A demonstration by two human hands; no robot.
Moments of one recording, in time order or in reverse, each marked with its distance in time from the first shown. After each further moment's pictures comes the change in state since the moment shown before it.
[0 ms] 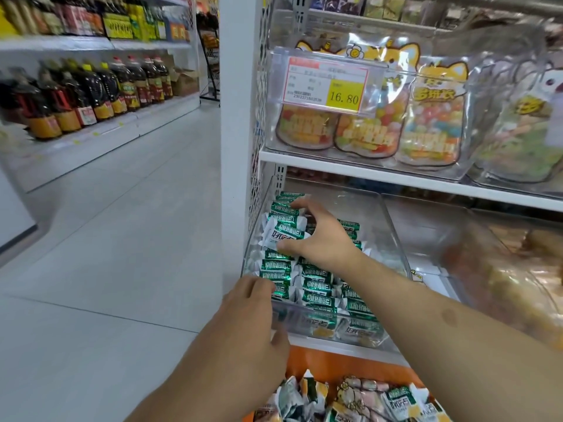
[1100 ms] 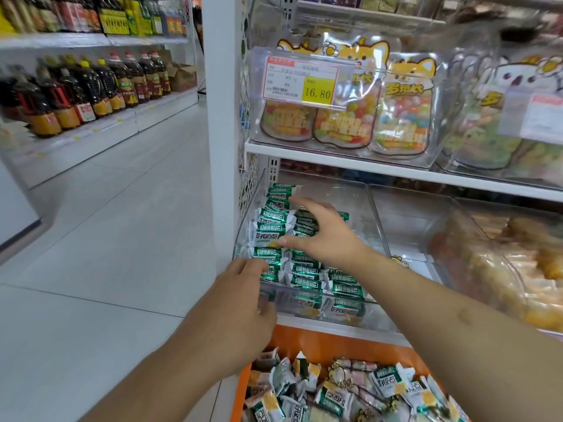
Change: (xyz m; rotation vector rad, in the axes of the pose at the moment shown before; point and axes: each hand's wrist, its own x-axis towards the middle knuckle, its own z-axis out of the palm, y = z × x) left_hand -0.004 0.002 0.002 0.024 0.035 -0.001; right_hand -0.029 0.006 -0.022 -0.084 -0.062 -0.041
